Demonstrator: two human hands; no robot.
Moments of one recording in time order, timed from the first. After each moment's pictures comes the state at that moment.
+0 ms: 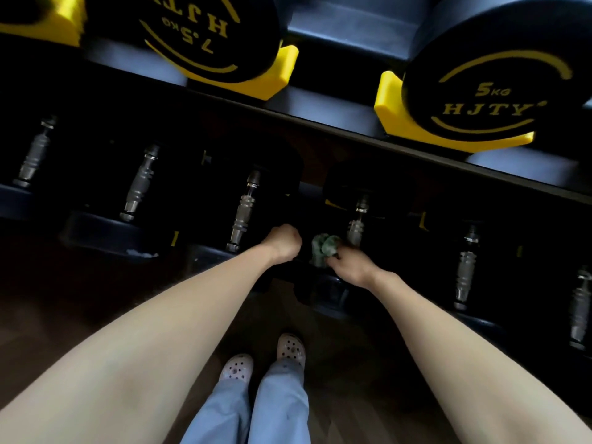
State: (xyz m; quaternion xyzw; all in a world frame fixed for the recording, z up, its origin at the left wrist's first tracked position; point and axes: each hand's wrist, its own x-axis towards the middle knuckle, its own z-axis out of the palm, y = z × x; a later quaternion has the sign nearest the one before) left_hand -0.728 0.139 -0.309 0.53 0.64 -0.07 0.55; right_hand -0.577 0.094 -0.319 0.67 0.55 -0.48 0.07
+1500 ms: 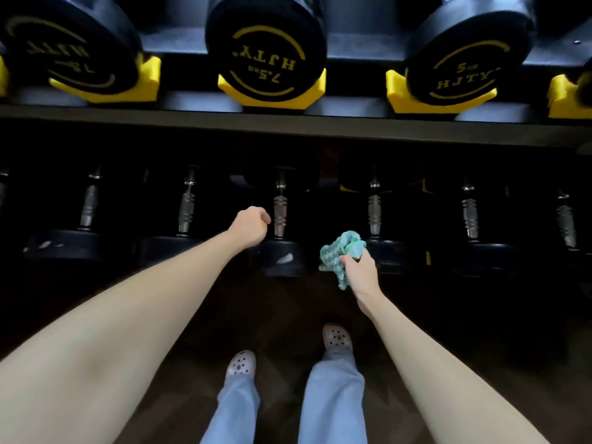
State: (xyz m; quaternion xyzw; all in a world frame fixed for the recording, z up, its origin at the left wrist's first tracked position) left_hand -0.871 0.147 -0.230 0.64 0.63 -0.05 0.43; right_hand -0.706 0.007 -0.274 0.79 0.13 -0.48 -0.36
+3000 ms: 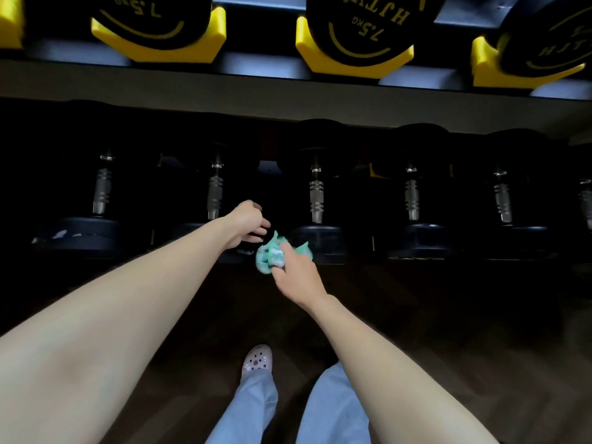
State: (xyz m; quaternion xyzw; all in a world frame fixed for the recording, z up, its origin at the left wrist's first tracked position) left_hand -0.969 0.179 -0.268 0.47 0.63 -0.01 0.62; right_hand -0.890 0.051 -0.290 0.74 0.49 -0.44 -0.13
